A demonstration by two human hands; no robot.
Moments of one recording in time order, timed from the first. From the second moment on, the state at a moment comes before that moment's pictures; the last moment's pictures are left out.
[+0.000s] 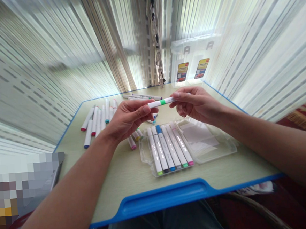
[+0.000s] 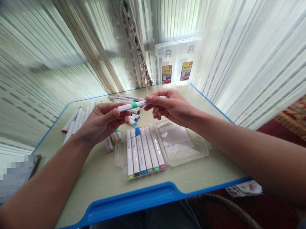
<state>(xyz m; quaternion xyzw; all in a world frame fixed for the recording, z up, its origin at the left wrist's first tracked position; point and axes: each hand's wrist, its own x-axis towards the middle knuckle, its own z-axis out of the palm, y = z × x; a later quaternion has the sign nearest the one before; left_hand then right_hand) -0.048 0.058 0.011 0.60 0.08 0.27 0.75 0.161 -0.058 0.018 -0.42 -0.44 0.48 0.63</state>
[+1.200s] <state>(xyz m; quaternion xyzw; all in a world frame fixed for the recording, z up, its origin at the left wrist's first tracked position) -0.039 0.056 0.008 0.65 0.20 0.32 0.66 0.159 -0.057 0.011 -0.50 -0.50 0.34 0.63</state>
